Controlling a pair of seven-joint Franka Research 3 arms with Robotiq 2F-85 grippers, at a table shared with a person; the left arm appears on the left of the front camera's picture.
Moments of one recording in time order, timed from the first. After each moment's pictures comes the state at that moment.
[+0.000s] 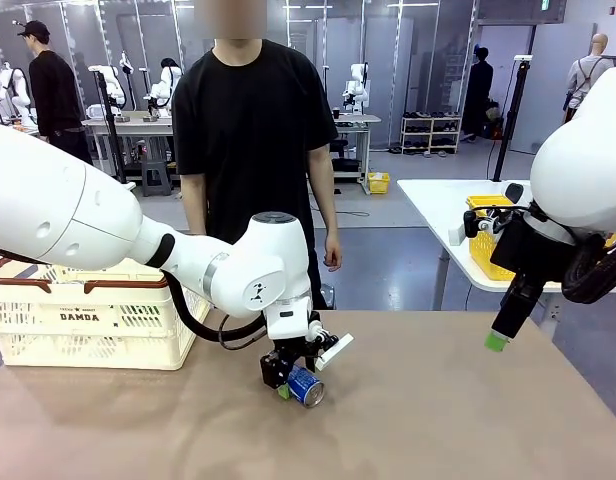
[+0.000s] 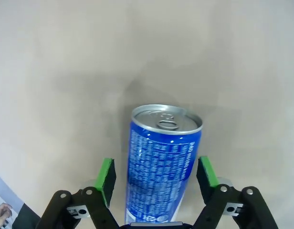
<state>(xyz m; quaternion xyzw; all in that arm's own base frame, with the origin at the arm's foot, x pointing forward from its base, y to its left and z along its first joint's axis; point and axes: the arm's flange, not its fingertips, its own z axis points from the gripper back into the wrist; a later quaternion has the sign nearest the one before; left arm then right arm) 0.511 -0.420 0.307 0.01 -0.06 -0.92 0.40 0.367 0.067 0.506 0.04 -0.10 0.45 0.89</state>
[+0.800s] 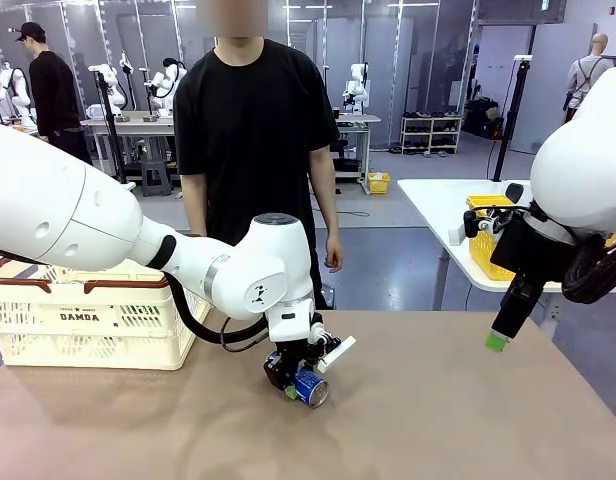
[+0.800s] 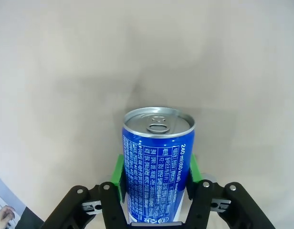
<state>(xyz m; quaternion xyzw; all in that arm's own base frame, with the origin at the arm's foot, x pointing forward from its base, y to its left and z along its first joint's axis) 0.505 -0.426 0.308 0.00 -0.06 -0.92 0.39 0.367 0.067 0.506 0.04 -0.10 0.45 0.89</state>
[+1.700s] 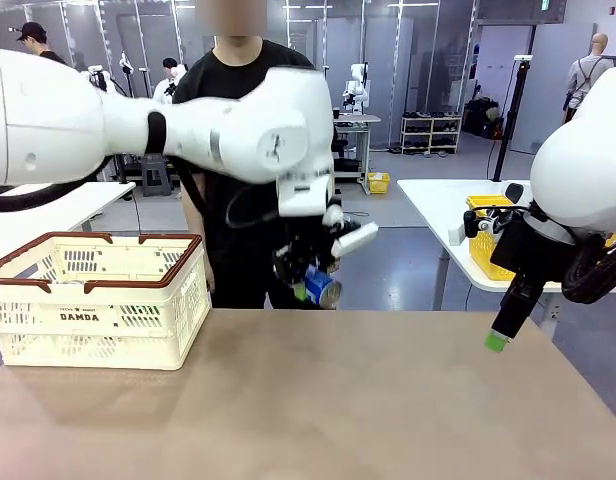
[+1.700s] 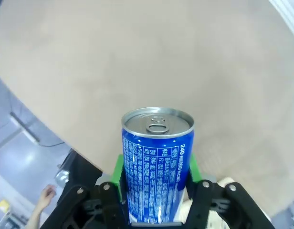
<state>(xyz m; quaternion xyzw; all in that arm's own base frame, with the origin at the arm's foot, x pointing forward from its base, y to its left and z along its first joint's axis) 0.510 -0.452 0.520 0.03 -0.05 -0.94 0.34 0.367 0.067 0.506 0.04 -0.10 0.45 0.89</state>
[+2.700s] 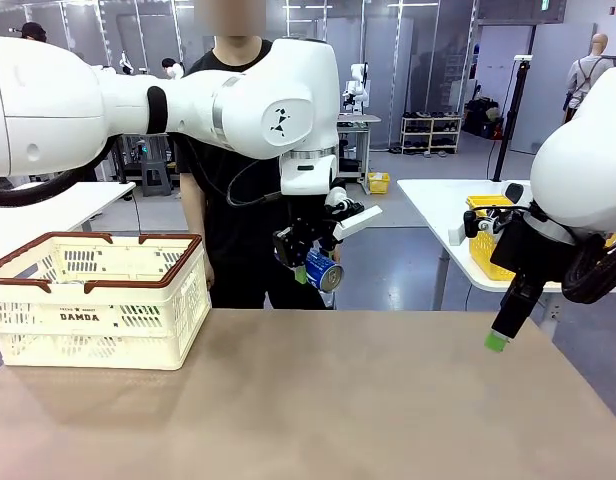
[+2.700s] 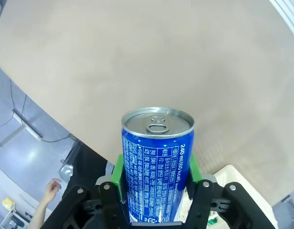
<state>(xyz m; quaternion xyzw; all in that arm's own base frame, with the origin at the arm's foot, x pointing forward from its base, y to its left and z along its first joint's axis) 0.513 -0.454 0.541 0.05 -0.04 -0.94 0.34 0.367 0.067 0.506 0.04 -0.10 0.45 0.89</state>
